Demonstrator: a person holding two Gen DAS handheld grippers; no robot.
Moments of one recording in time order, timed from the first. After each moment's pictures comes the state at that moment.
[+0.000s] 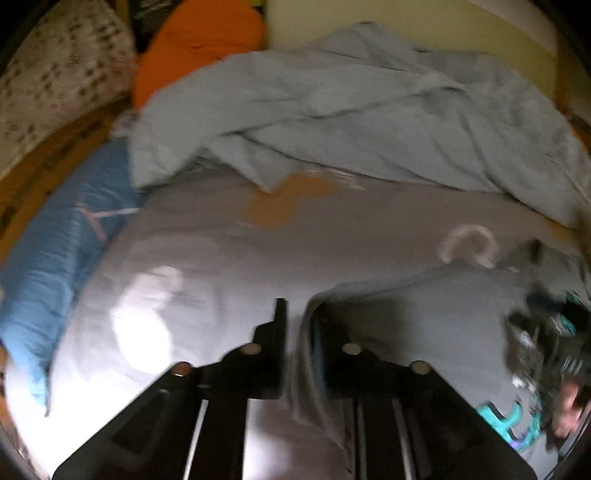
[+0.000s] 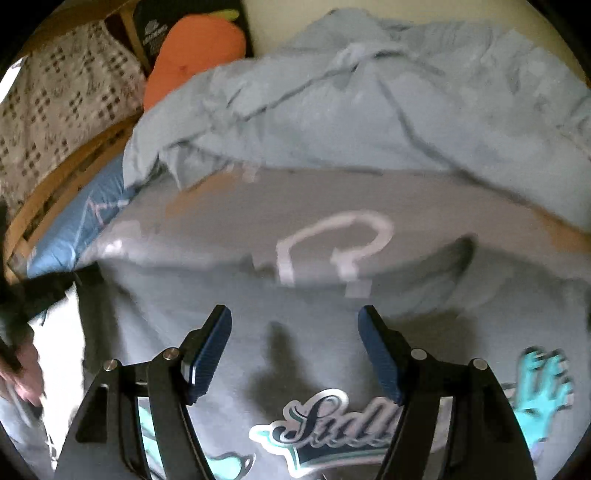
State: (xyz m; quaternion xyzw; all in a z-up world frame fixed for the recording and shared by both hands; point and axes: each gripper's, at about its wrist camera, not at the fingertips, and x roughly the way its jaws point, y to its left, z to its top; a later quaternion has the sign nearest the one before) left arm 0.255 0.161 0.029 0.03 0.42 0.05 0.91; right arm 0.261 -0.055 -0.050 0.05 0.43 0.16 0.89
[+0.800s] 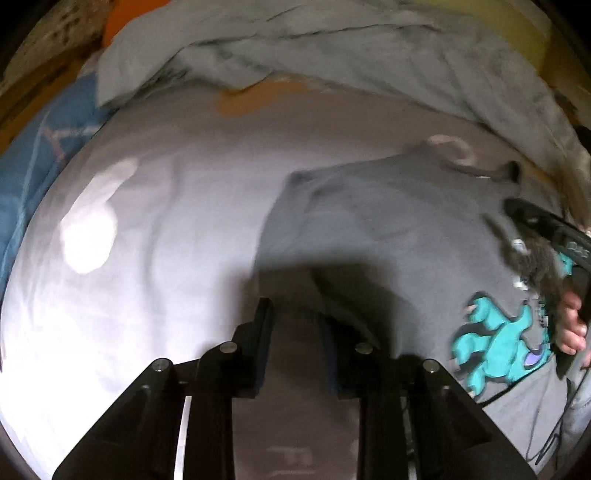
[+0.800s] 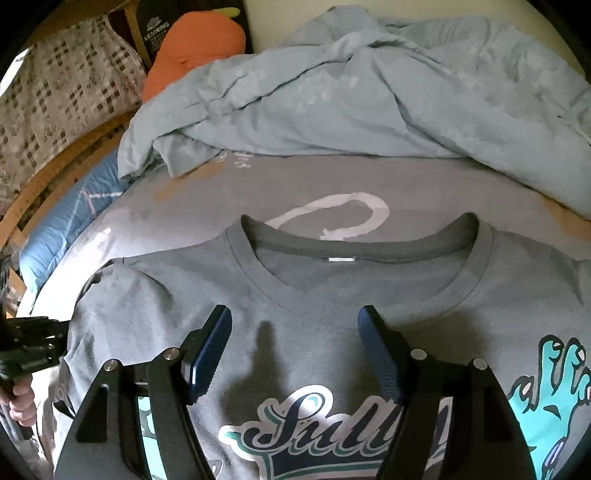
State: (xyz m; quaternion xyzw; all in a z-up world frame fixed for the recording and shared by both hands) left arm 0.209 0.162 -0.045 0.00 0.50 -0.05 0.87; right arm 0.256 -0.062 -0.055 0.05 0.41 0.16 0.90
